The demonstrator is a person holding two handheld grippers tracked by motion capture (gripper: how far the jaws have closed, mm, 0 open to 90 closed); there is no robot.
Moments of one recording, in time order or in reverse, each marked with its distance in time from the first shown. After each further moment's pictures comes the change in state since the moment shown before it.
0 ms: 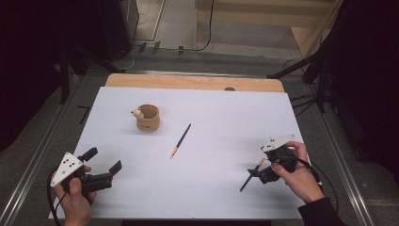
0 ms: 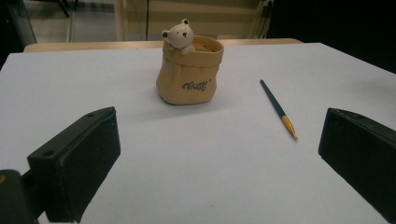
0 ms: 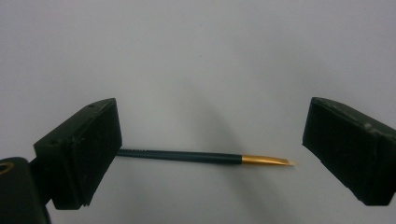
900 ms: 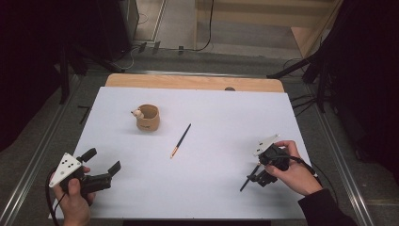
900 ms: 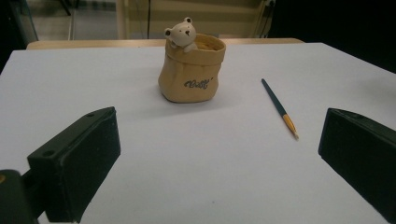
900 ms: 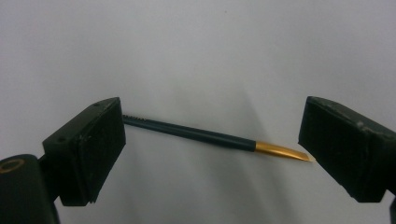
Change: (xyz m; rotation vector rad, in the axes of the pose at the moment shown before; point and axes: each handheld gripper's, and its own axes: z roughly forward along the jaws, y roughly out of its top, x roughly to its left) left arm 0.001 -0.001 -0.003 0.005 0.002 -0.004; right arm -0.002 0.007 0.021 0.189 0.054 -0.142
